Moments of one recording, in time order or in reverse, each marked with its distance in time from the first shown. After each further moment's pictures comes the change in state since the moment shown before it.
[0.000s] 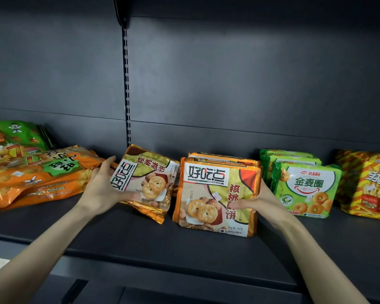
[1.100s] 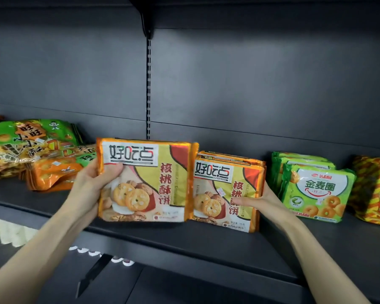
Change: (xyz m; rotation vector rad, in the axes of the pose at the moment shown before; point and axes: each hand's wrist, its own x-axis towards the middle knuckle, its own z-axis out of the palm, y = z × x) left_hand -0.075 0.020 -0.046 -1.022 -0.037 0.068; right_hand -0.006 -0.003 0.011 -0.034 -0.062 -0.036
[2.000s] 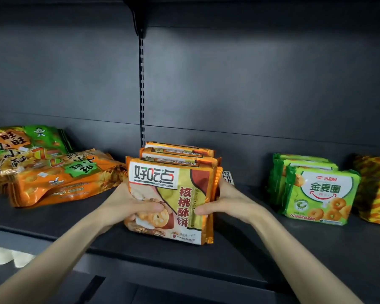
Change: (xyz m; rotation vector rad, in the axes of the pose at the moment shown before) left_hand 0.037 -0.036 0.013 0.482 -0.354 -0.182; right_hand 0.022 -0.053 0.069 -0.072 -0.296 -0.024
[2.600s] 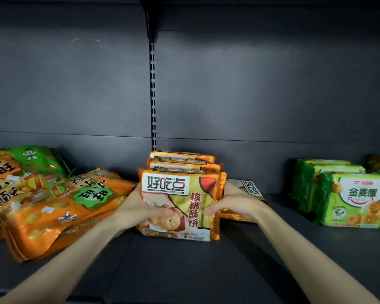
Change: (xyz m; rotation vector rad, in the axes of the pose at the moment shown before) left_hand 0.077 -0.049 -0.092 0.078 -0.067 -0.006; right_hand 0.101 -0.005 0.037 -0.041 0.111 0.136
